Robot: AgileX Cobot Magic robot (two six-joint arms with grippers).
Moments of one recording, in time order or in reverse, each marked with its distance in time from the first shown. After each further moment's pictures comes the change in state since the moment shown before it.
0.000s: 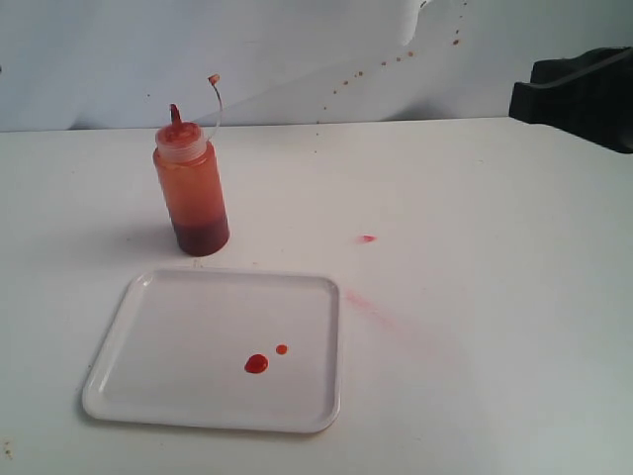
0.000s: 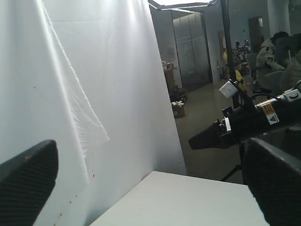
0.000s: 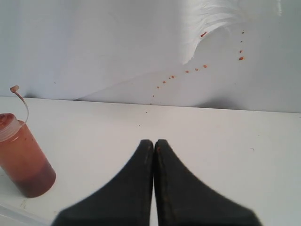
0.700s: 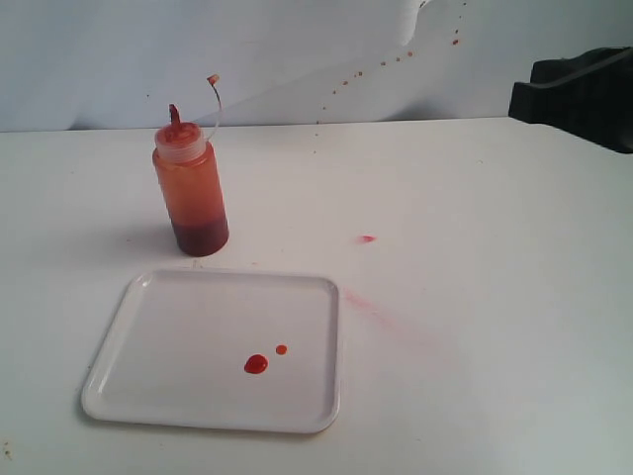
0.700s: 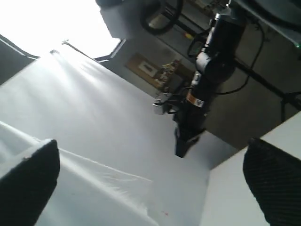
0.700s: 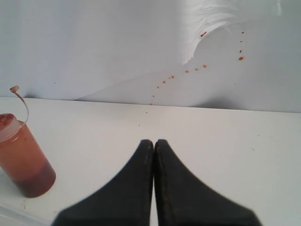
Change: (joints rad) left arm -0.267 -0.721 0.000 0.416 0.190 0.000; right arm 0.000 0.000 0.000 0.002 0.000 0.002
